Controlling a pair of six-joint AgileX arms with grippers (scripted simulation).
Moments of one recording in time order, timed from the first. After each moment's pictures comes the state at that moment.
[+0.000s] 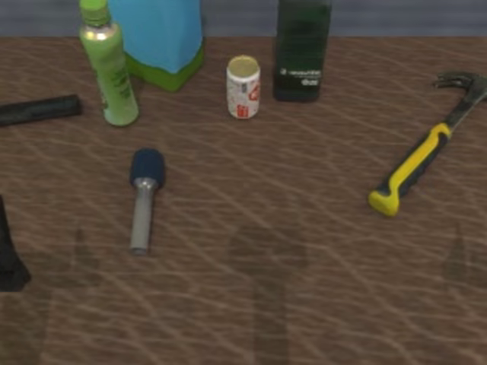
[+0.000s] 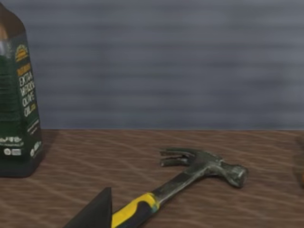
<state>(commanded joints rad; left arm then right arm) 0.00 0.00 0.00 0.00 0.00 0.00 0.00 0.00 0.00 0.00 0.00 0.00</state>
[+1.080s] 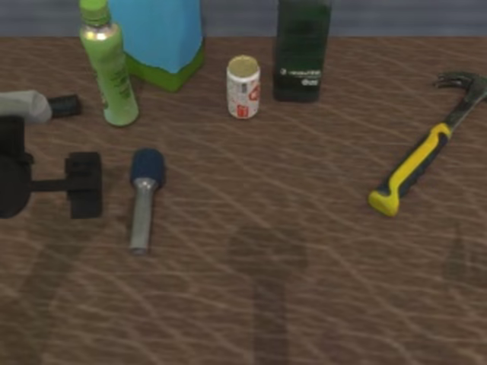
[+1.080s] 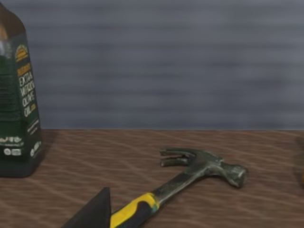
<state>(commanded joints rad) -0.21 1.17 0.78 -0.57 0.04 -0.19 0.00 0.00 0.00 0.00 0.00 0.00</state>
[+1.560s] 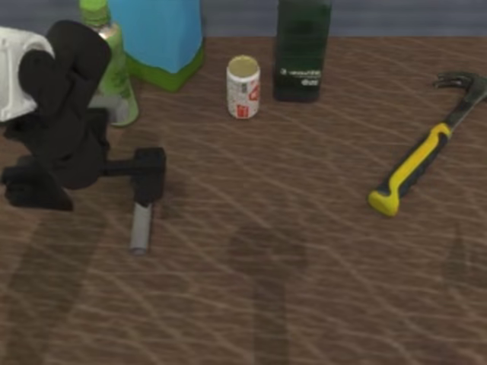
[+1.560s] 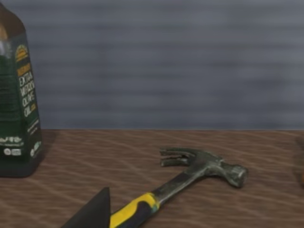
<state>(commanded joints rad) -0.31 1.73 1.18 -0.84 0.05 -0.29 0.00 0.00 0.00 0.00 0.00 0.00</state>
